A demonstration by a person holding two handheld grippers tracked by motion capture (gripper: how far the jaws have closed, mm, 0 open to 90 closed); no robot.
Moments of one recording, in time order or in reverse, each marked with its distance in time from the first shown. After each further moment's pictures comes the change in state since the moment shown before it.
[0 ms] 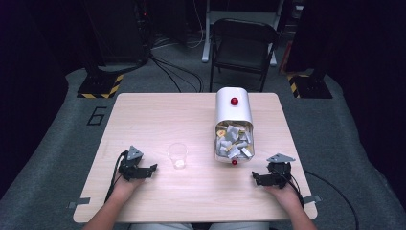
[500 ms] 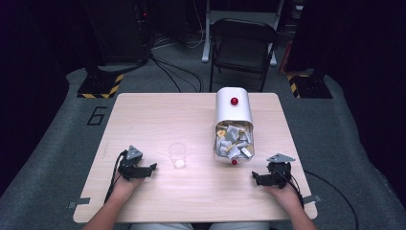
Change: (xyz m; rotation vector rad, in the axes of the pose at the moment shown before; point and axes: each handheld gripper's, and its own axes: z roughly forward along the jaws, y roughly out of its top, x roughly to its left) left arm 0.001 0.000 0.000 -0.006 0.024 -0.025; right arm 0.000 0.000 0.000 0.000 0.000 0.000
